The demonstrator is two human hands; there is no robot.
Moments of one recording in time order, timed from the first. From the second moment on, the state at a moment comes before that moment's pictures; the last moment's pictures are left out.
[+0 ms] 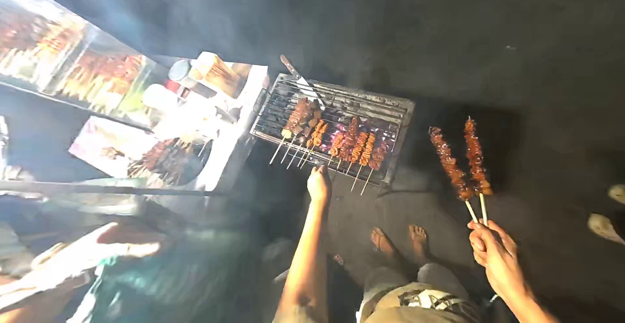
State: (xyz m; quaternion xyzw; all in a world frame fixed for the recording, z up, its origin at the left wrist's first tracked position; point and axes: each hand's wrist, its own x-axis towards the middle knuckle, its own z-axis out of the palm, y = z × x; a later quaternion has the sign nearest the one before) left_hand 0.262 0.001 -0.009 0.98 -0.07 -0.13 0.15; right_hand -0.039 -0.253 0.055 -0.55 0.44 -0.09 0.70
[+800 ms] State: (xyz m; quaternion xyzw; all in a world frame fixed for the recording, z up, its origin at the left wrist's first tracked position) left_hand 0.317 0.046 -0.043 0.76 0.17 -0.19 0.60; right_hand -0.043 -0.245 0.050 -0.54 0.46 -0.11 0.69
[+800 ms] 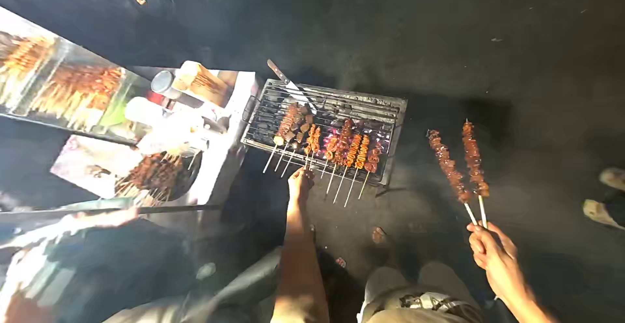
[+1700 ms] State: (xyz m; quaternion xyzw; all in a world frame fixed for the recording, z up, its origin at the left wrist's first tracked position) left_hand 0.249 0.049 -0.023 0.88 0.10 -0.10 0.45; right_hand -0.063 -0.222 0.061 -0.57 0.39 -0.10 0.71
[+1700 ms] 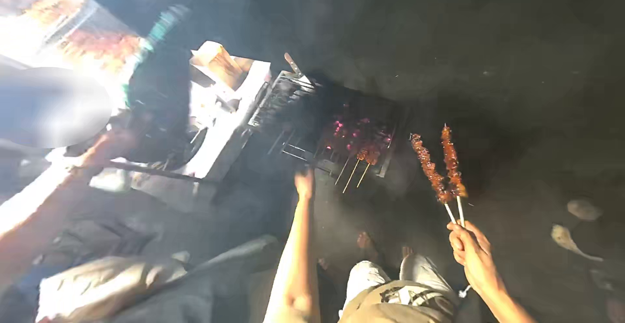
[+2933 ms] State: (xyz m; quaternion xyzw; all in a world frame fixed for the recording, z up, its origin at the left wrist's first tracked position) left_hand -0.682 0.342 0.024 0.62 0.57 -0.24 0.48; right_hand -0.309 0.243 0.062 -0.60 -0.13 0.60 0.52
